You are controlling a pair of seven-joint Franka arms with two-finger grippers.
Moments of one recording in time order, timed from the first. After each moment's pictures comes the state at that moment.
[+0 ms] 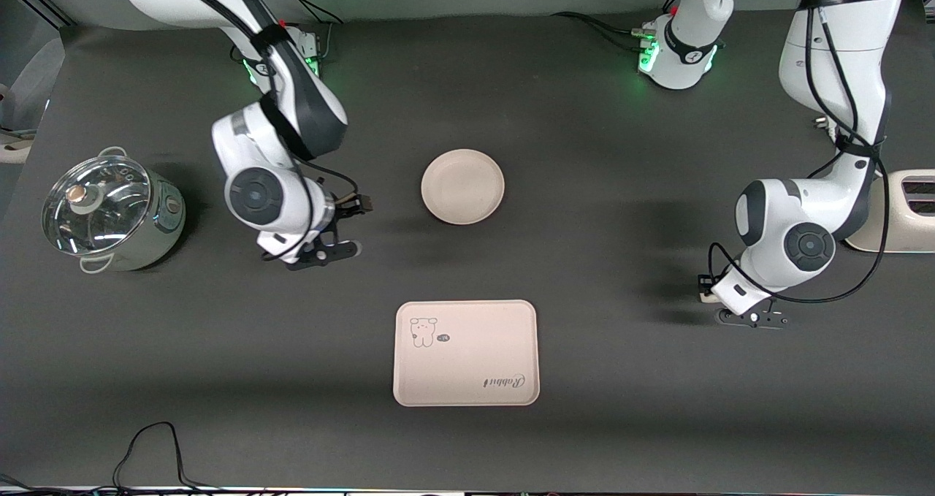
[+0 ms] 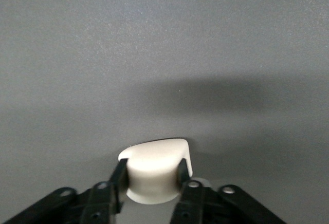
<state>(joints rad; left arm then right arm) -0.11 0.55 0.09 -1.94 0.02 2.47 0.05 0.42 0.37 0.03 -1.76 0.09 1.80 0.19</state>
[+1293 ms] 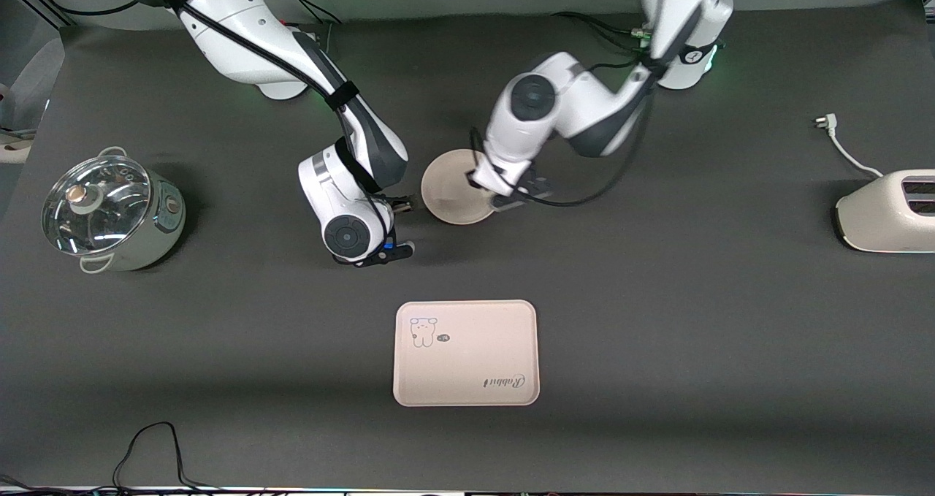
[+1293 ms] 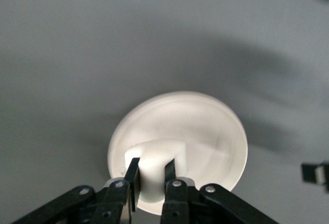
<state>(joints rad) -0.49 0.42 -0.43 -1.94 -0.02 2.39 -1.22 0.51 0.58 0.02 -1.73 0.22 1.80 0.25</state>
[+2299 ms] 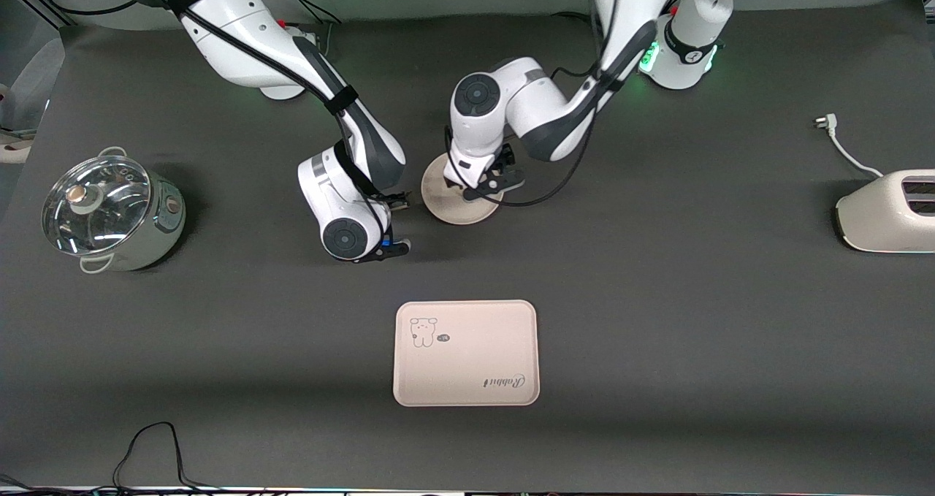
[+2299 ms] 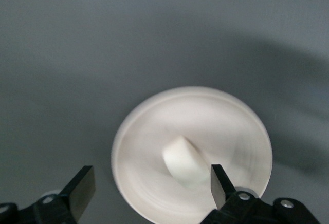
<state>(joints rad) -0.50 0.45 -0.41 -1.82 0.13 2.19 -1.32 0.51 0.58 0.02 -1.77 0.26 1.80 0.26</state>
